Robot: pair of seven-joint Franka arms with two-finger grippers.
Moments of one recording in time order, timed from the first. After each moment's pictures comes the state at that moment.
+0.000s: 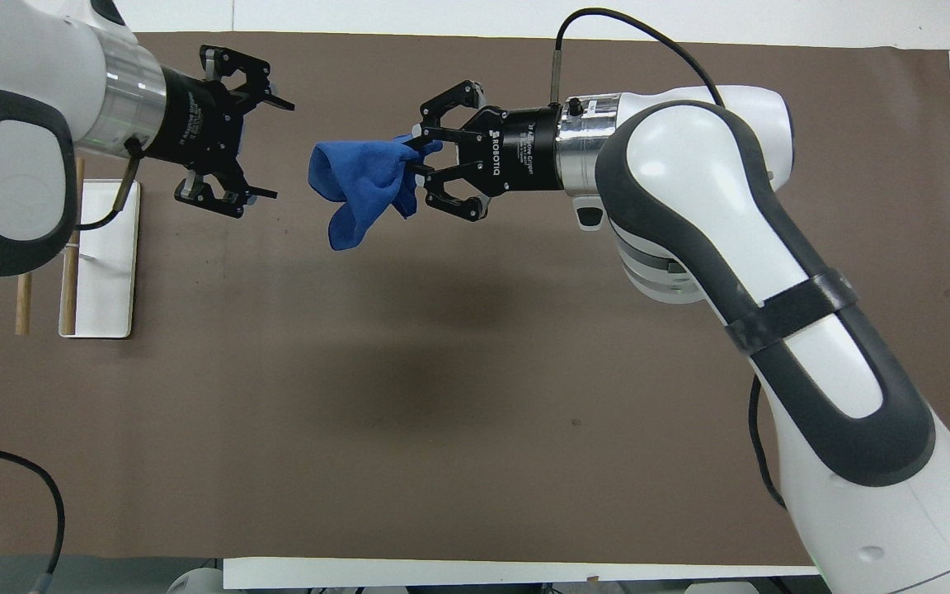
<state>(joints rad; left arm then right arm) -0.22 0.20 -0.18 -1.58 -0.35 1.99 -1.48 0.34 0.35 0.09 -1.63 1.35 2.20 0.96</state>
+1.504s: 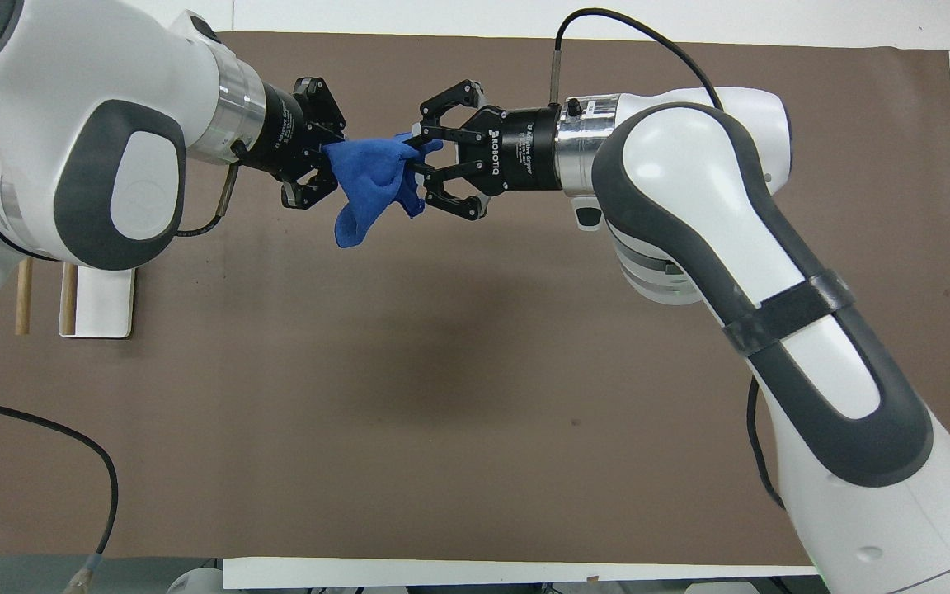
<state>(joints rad) -0.26 0.27 -0.21 -1.56 -0.35 2.03 -1.63 0.33 0.35 0.09 -1.63 1.35 2.21 0.96</state>
